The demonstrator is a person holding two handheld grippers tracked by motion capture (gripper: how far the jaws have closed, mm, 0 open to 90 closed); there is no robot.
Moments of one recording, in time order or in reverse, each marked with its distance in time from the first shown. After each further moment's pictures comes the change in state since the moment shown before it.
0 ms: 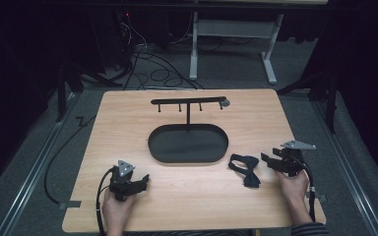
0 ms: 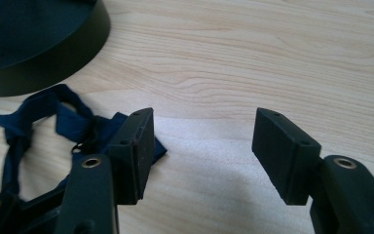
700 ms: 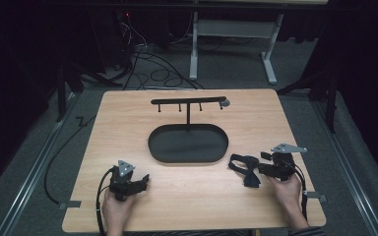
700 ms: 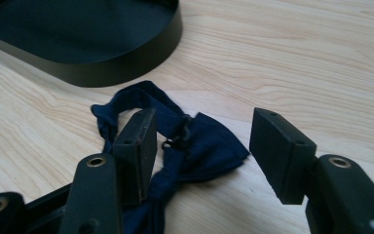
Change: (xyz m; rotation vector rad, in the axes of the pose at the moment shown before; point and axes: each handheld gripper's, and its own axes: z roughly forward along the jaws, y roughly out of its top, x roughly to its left) left arm 0.000 0.000 0.000 0.000 0.000 0.000; right arm 0.037 0.004 -0.003 0.002 0.125 -0.064
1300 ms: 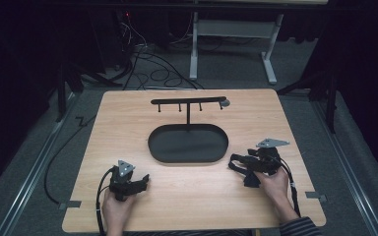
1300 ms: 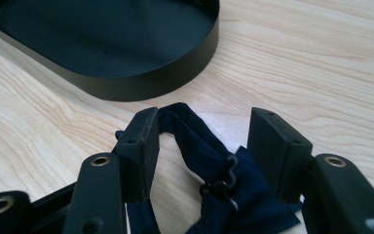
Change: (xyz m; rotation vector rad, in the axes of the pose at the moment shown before) left arm 0.000 0.000 0.000 0.000 0.000 0.000; right arm 0.018 0.020 0.030 0.048 0.042 -0.051
